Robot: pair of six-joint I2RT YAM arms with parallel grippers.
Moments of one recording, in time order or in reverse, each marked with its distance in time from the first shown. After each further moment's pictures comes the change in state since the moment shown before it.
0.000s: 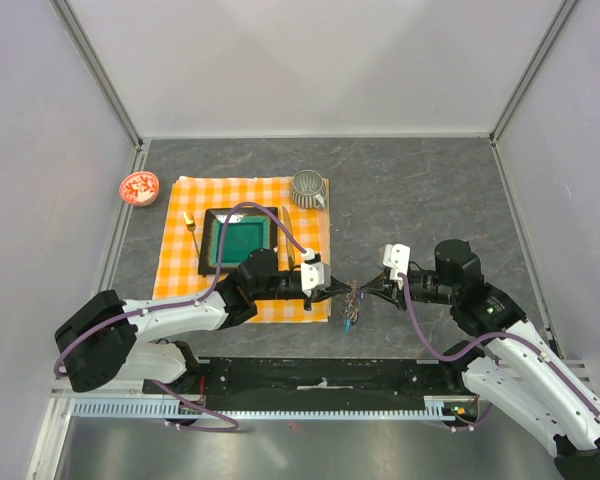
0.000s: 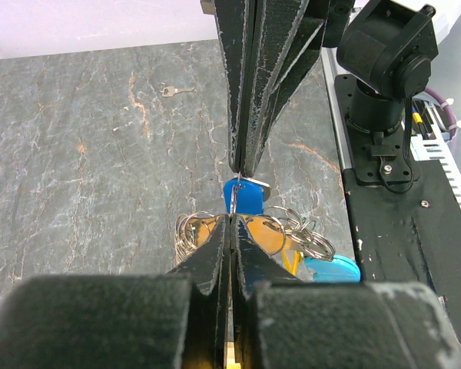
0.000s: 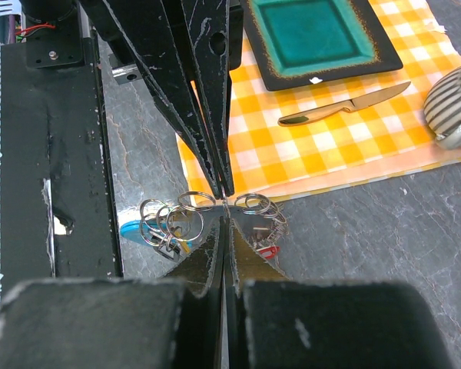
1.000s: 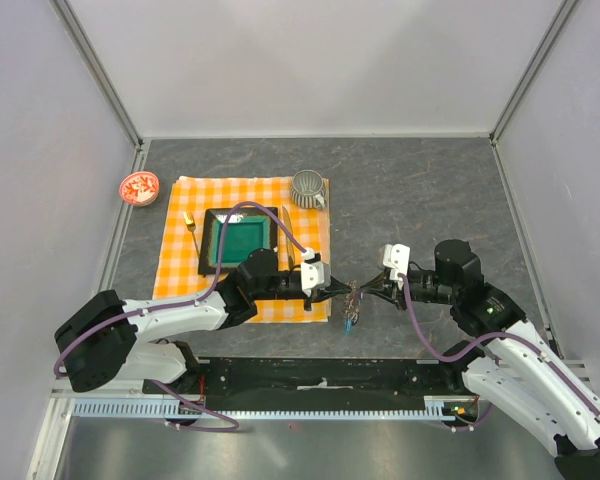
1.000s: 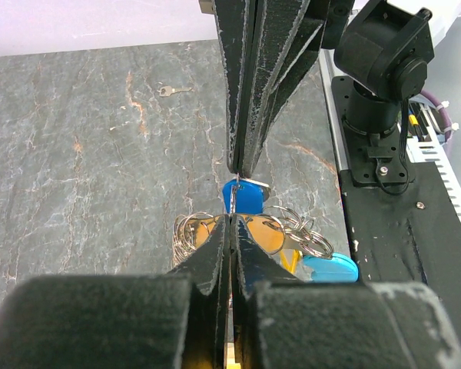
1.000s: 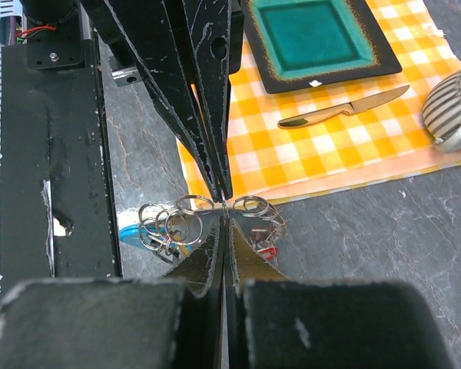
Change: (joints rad) left arm 0.000 0.000 0.000 0.000 0.003 -0.013; right arm 0.002 0.000 0.000 0.006 0.000 0.000
